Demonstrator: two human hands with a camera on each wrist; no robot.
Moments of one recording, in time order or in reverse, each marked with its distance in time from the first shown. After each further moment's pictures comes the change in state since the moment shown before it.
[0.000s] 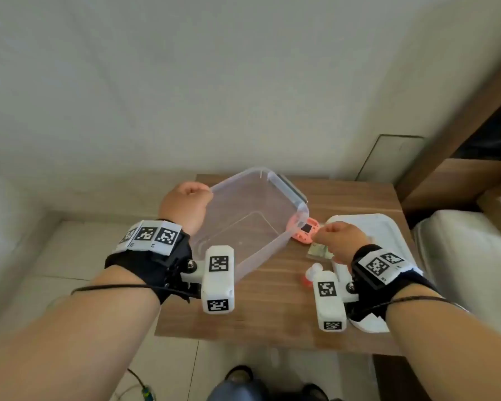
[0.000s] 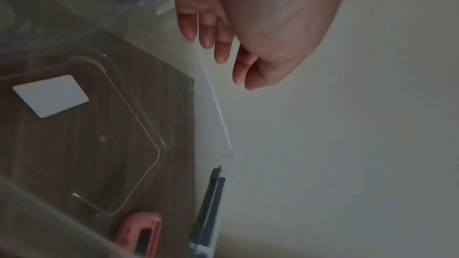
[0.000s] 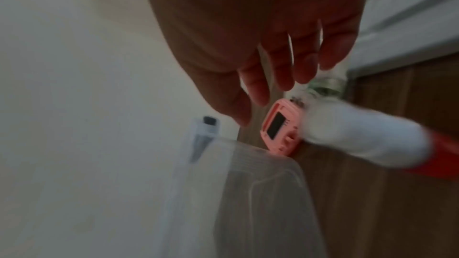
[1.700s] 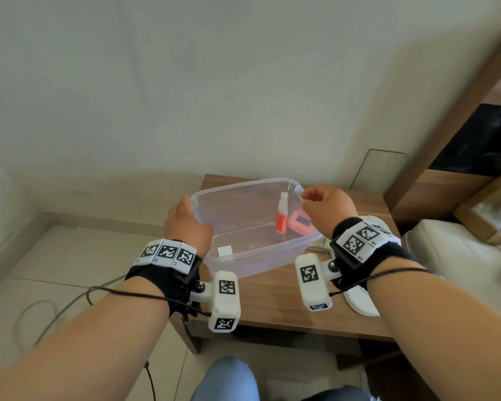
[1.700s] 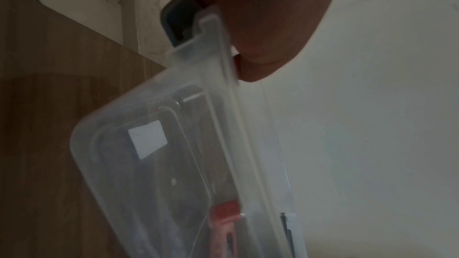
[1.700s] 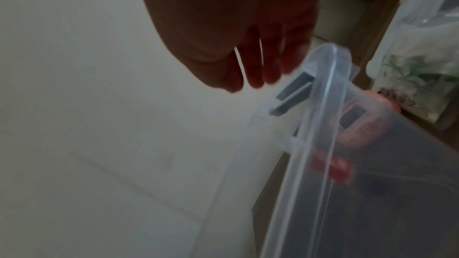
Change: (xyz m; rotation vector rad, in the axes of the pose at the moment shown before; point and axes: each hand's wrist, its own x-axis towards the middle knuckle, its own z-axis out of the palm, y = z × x) left_hand -0.036 -0.085 0.003 0.227 0.042 0.036; right_hand -0.056 -0.038 0.026 -0.253 0.303 -0.468
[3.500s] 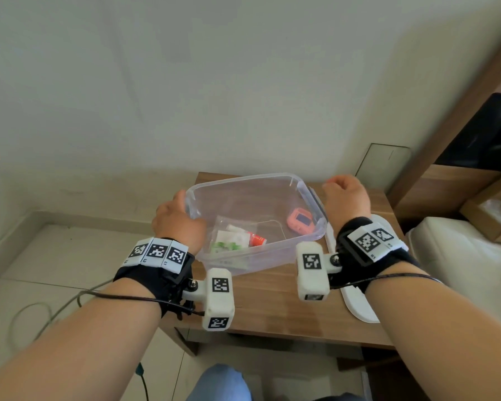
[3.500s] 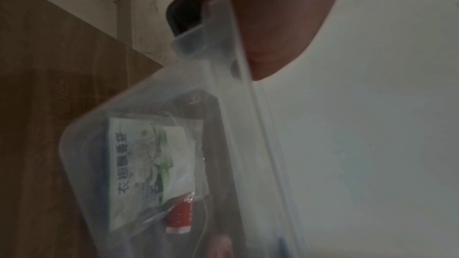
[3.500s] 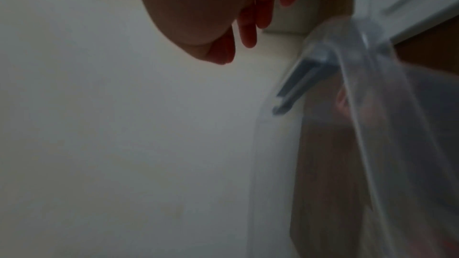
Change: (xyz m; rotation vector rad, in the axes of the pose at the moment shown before) left_hand 0.017 0.009 0.008 0.034 0.044 -0.019; right_hand 0.025 0.016 -0.003 0.344 0.287 0.184
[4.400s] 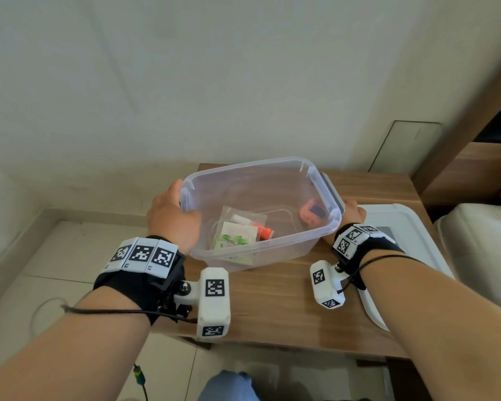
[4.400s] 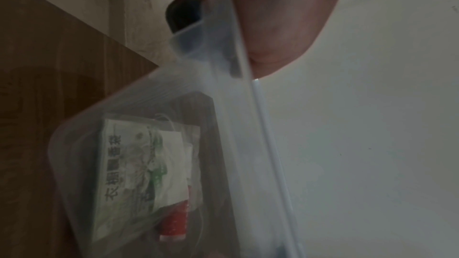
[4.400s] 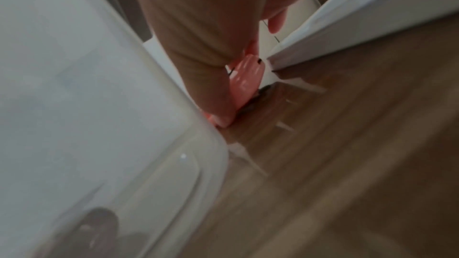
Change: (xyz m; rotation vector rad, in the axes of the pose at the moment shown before) left_hand 0.020 0.002 0.003 0.014 -0.027 0.033; right_hand 0.043 0.071 0.037 -0.617 -0.365 0.089
